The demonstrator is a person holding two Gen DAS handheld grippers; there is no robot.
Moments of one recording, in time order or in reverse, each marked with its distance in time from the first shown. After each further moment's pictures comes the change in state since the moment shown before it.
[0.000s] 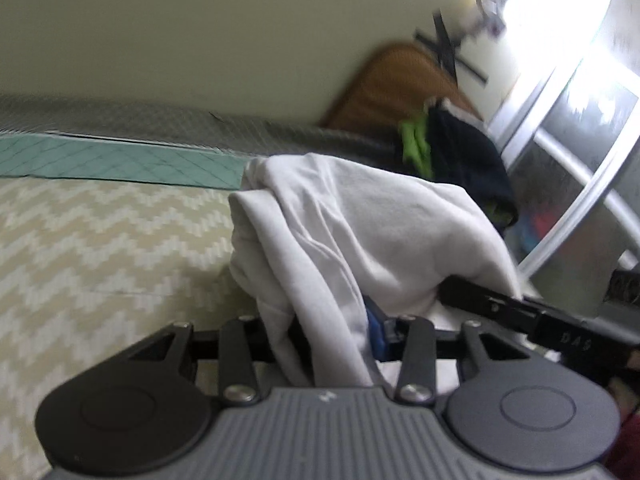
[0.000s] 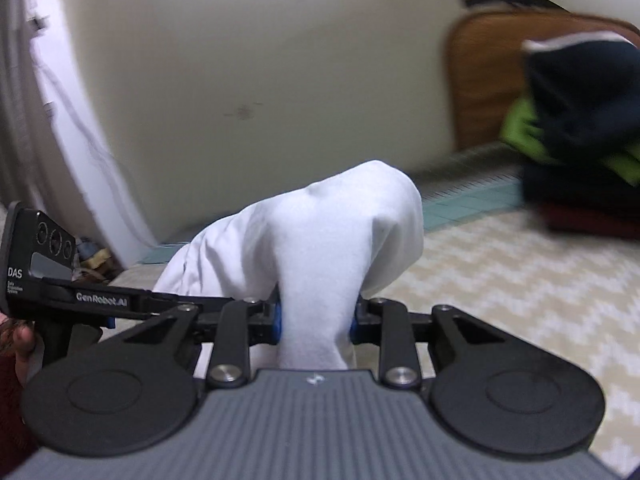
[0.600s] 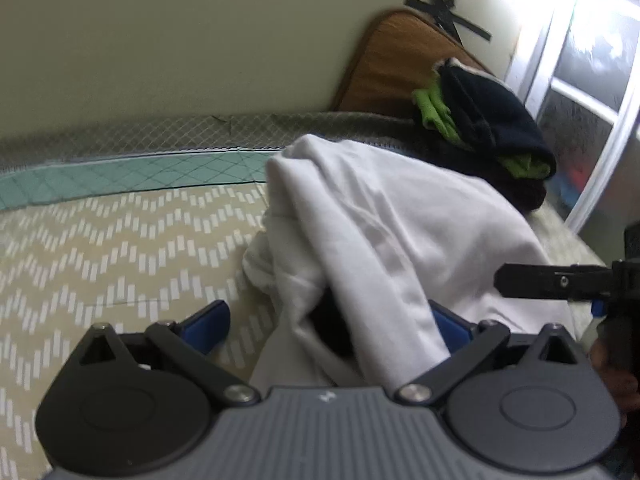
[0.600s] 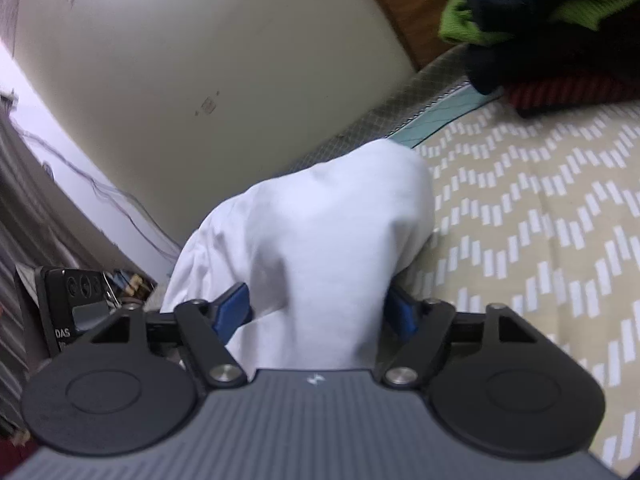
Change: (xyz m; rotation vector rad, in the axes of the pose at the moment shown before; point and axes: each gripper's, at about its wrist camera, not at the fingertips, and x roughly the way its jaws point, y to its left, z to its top) left arm 0.026 -0.007 -0.023 0.147 -0.025 0.123; right arm 0.020 -0.034 -0.020 0.206 0.090 0.141
